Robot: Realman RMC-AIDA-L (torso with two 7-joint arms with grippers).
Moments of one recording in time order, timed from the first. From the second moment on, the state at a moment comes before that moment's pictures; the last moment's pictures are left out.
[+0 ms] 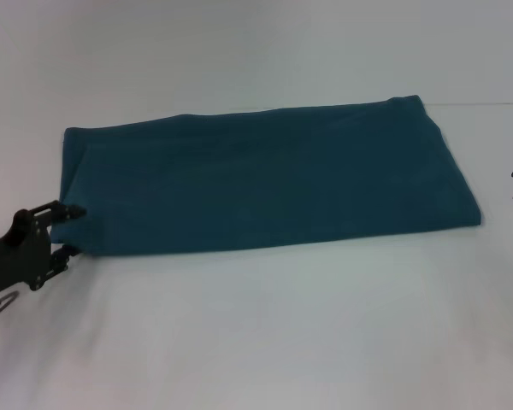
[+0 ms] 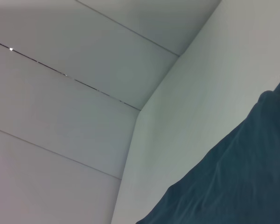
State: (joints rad) left arm -0.45 -2.11 0.34 0.56 2.07 1.15 -2.68; right arm 0.37 1.91 -0.56 -0.49 -1.73 -1.50 2.15
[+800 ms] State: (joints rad) left arm -0.52 -2.10 0.40 0.50 2.07 1.02 -2.67; right arm 0.37 1.91 -0.56 -0.49 -1.73 -1.48 2.14
